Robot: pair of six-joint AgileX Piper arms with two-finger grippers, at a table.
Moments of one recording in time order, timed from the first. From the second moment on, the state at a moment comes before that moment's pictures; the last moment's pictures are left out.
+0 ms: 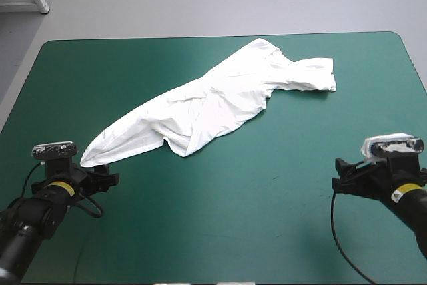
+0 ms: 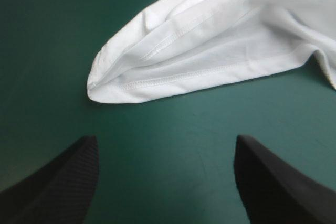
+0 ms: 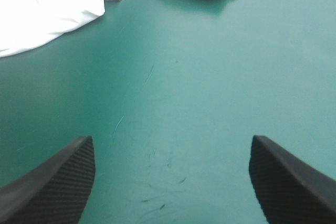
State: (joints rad) left arm -0.12 0.85 -0.54 0.16 0.53 -0.30; right arm 0.13 0.67 -0.72 0.05 0.70 -0.05
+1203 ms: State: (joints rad) left arm 0.08 1.53 -0.64 0.23 0.01 -0.42; right arm 0.02 1.65 -1.39 0.00 0.65 0.01
